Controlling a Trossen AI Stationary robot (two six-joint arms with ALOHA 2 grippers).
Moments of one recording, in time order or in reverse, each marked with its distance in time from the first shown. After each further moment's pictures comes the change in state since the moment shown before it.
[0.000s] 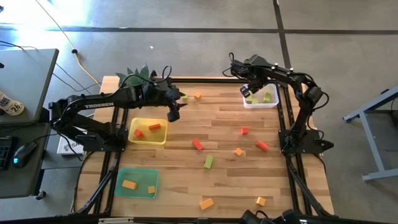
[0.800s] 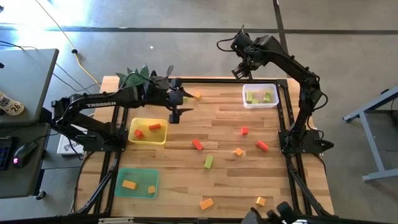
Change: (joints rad) left arm -0.029 0.041 0.054 0.101 0.186 0.243; right arm 0.036 0.000 0.519 -0.039 -0.116 -0.183
